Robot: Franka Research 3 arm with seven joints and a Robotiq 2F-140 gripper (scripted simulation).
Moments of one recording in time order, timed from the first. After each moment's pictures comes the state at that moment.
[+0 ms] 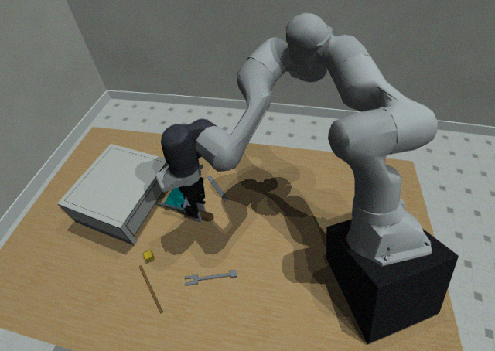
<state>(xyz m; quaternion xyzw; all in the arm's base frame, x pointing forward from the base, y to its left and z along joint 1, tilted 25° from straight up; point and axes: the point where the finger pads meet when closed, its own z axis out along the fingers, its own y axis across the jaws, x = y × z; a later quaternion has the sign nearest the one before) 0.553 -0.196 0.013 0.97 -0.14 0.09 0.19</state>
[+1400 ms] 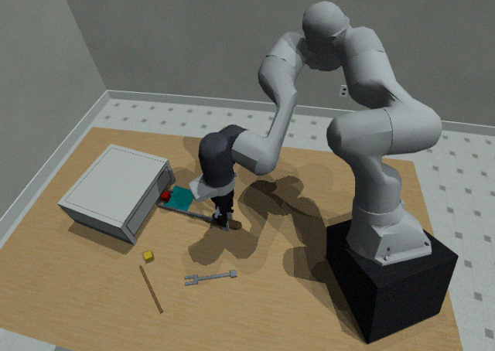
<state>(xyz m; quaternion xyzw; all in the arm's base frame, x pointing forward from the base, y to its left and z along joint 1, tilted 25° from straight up) 0.449 -0.168 -0.013 0.97 -0.14 0.09 0.19</state>
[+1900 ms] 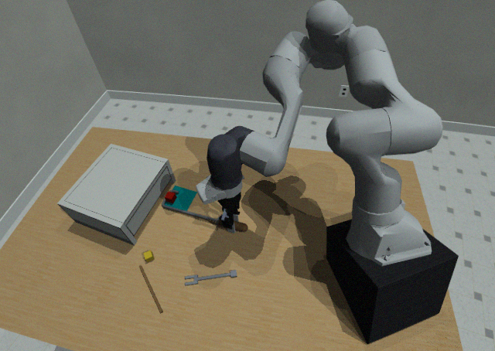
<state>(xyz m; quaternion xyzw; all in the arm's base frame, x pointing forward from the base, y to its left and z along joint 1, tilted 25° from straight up) 0.428 -0.162 -0.019 0.97 -0.14 0.09 0.19</state>
